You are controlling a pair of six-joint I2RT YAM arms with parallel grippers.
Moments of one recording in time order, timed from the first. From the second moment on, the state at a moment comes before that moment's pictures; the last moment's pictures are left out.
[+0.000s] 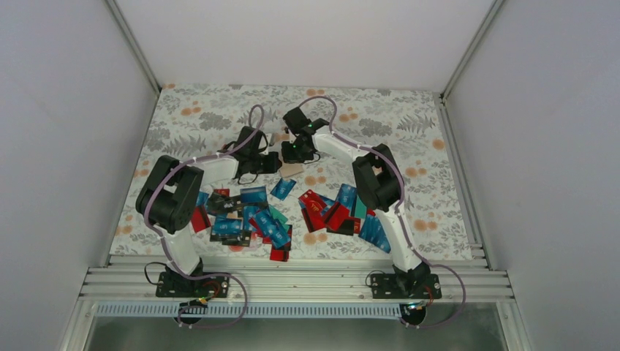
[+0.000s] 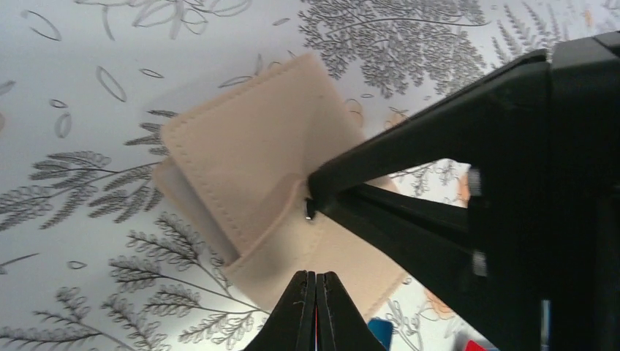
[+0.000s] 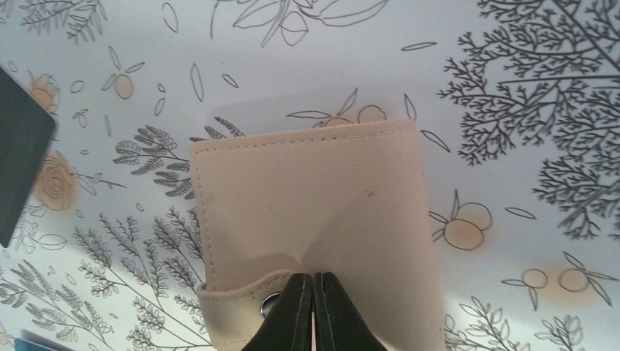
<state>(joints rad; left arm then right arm) -0.41 1.82 1.01 -0.07 0.32 -0.43 0.66 2.35 1.92 -0.77 -0.17 0.49</state>
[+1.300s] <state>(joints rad) -0.40 1.92 1.02 0.09 0.25 -0.52 0.64 2.33 1.86 -0.65 -0.28 0.47</state>
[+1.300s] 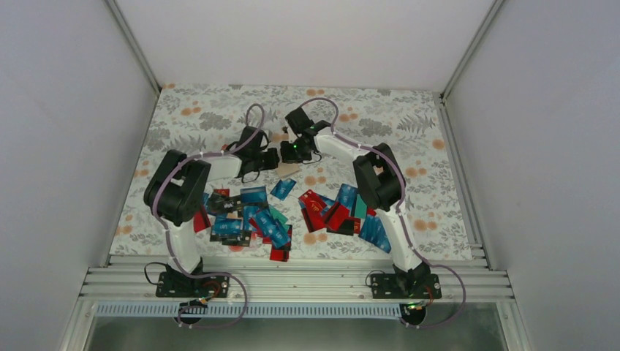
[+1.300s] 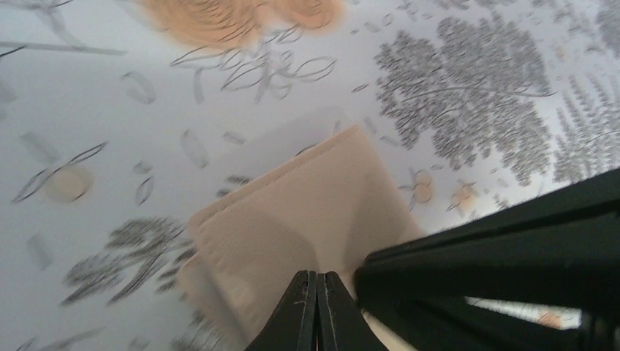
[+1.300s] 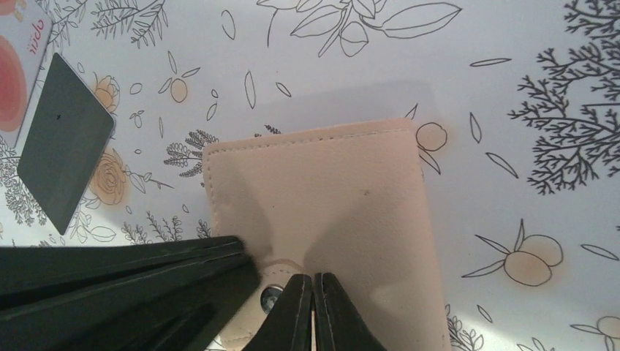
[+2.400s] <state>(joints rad) -0.39 1.34 1.11 -0.40 -0.27 -0.36 0.50 1.77 1.63 -0.59 -0.16 0.38</state>
